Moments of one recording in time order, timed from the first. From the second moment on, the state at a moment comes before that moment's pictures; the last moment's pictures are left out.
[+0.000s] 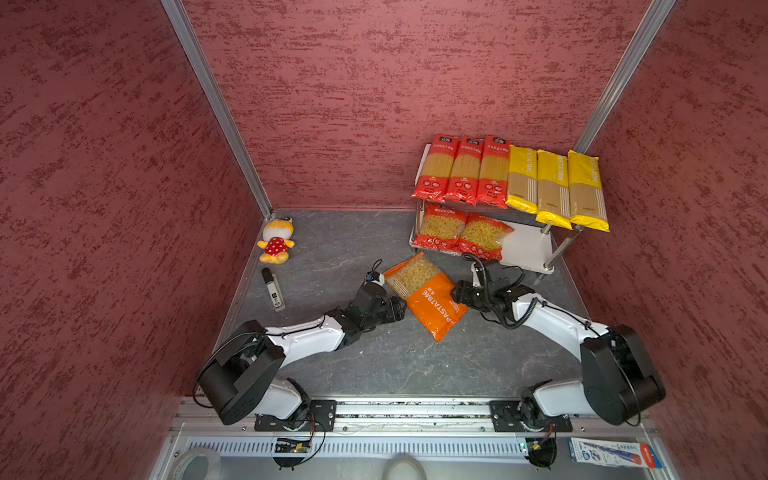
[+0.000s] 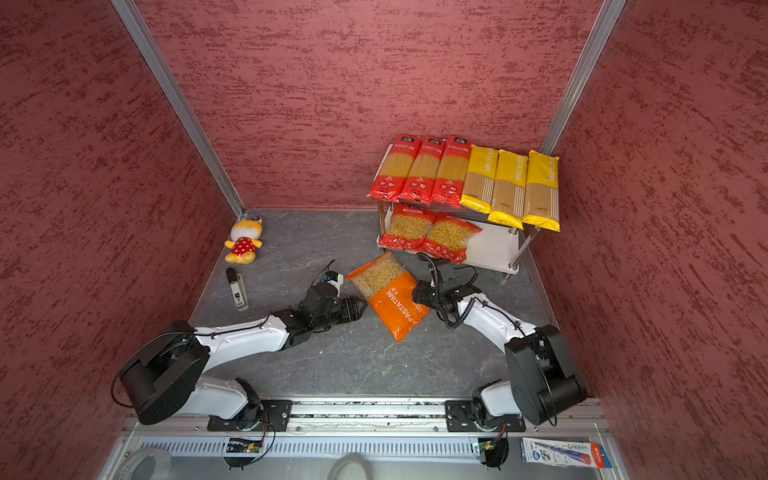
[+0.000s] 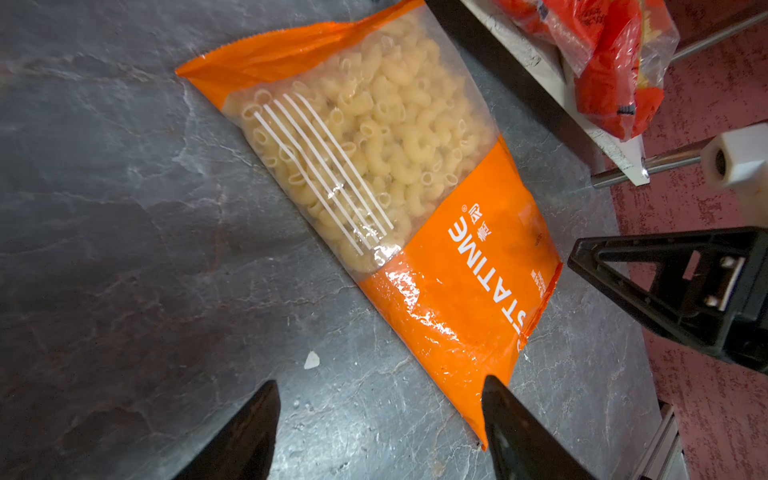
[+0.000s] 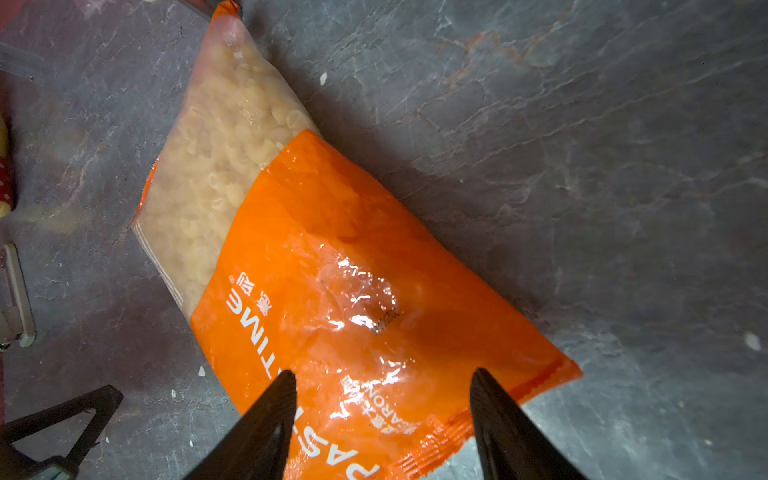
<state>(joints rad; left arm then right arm) -0.75 1.44 0.60 0.16 0.02 -0.82 0.36 1.42 0.76 -0.28 -0.12 0.64</state>
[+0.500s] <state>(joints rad) -0.68 1.51 0.57 0.22 0.02 -0.86 0.63 1.47 0.64 -0.04 -0.20 0.77</state>
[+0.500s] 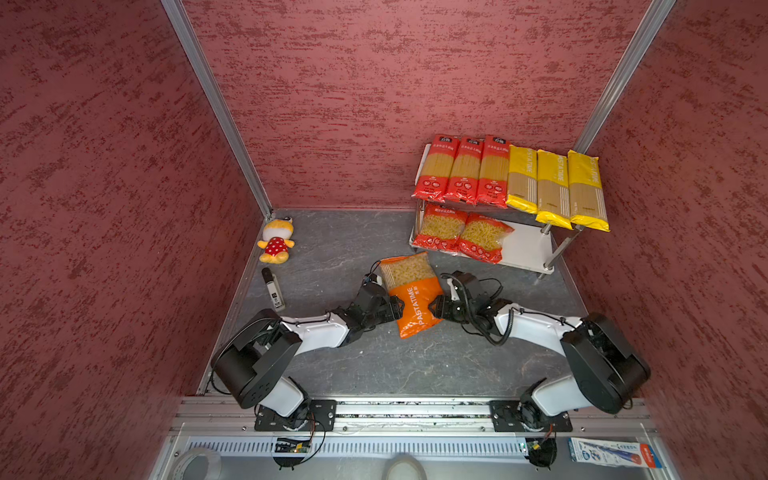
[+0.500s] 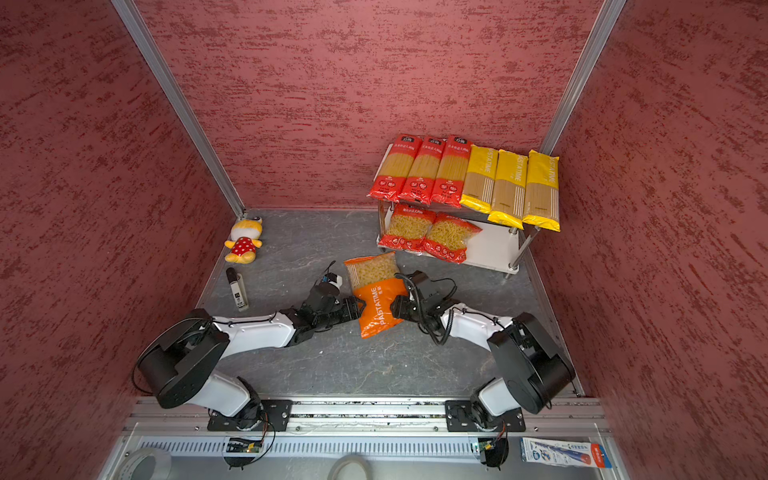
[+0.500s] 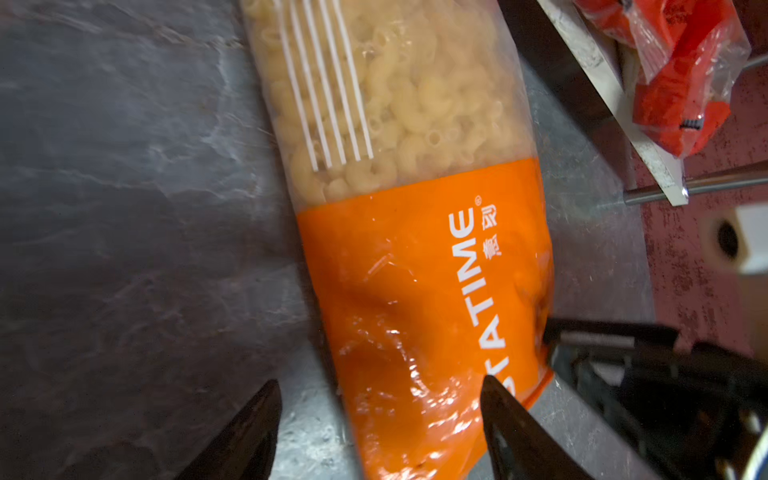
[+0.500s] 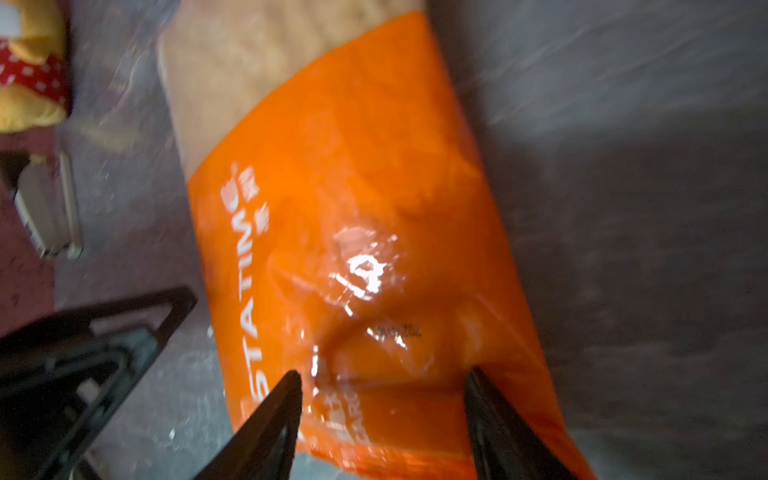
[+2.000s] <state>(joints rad) -0.92 1.56 0.66 0.24 0.24 -0.88 0.62 1.90 1.23 -0.19 -0.25 0.62</state>
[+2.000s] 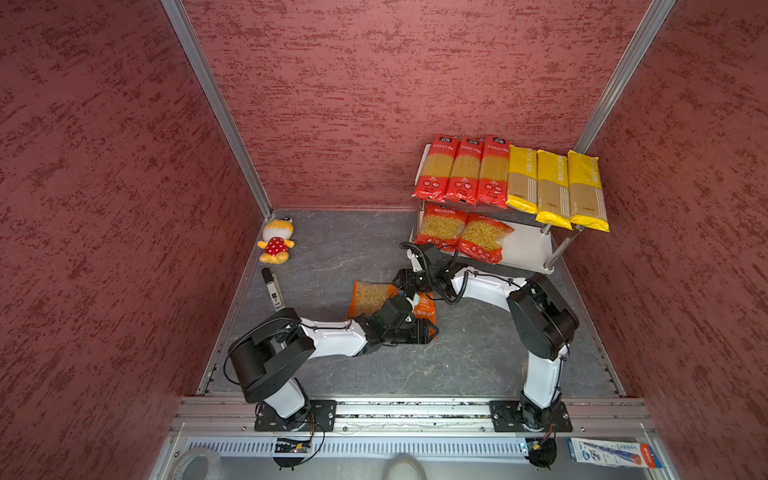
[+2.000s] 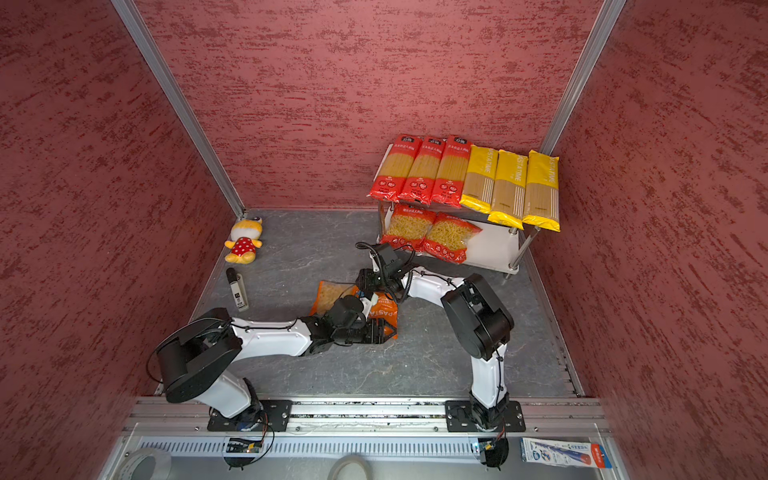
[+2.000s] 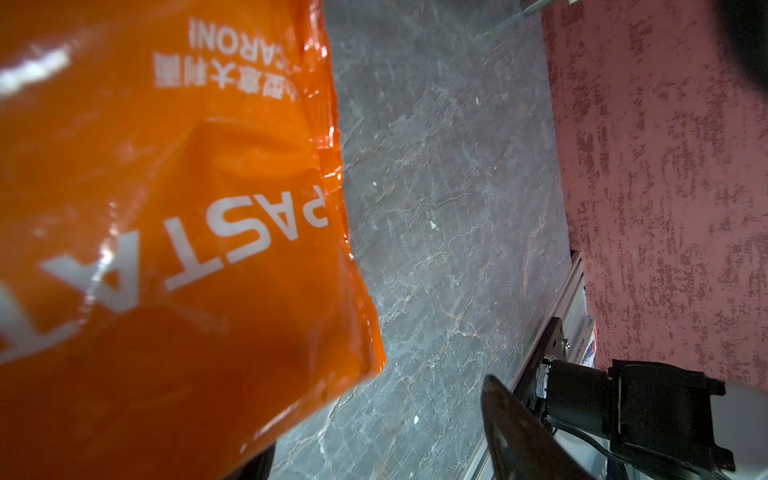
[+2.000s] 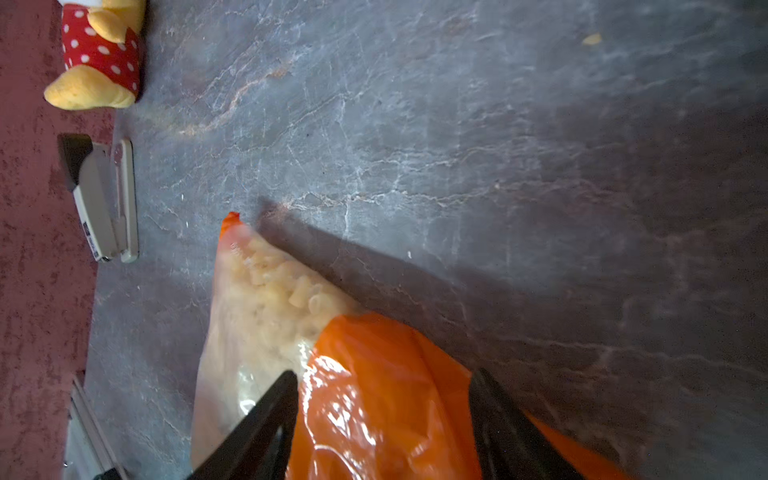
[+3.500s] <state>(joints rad) -0.74 1.31 0.48 0.10 0.18 -0.85 0.64 1.64 0.77 0.00 -0.25 0.93</state>
